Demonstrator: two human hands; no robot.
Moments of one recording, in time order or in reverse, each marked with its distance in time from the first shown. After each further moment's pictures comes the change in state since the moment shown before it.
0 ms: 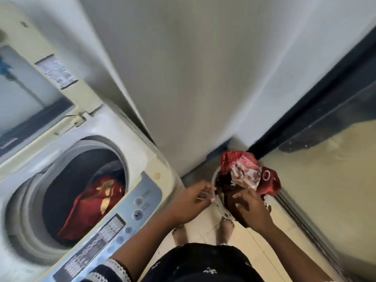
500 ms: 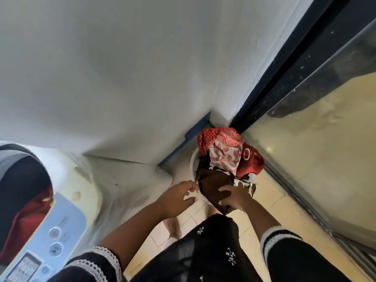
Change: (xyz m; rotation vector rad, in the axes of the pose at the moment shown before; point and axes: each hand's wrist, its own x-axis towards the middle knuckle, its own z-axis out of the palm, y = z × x) left_hand 0.124 -0.057 0.091 0.324 -0.263 -0.215; right_hand 0.084 0.161 0.023 -0.121 -0.595 0.554
